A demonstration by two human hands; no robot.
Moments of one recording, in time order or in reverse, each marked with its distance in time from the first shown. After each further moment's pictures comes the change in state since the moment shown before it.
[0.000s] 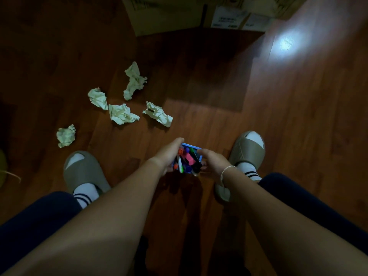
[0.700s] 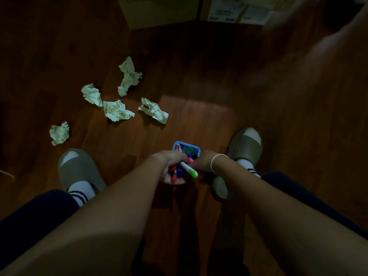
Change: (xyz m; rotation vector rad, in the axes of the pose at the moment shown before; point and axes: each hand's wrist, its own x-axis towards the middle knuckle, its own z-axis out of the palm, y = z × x) left_hand -0.004 0.001 0.013 0.137 -0.138 -0.357; right_hand -0.010 -0.018 -0.001 -0.859 -0.108 -0.002
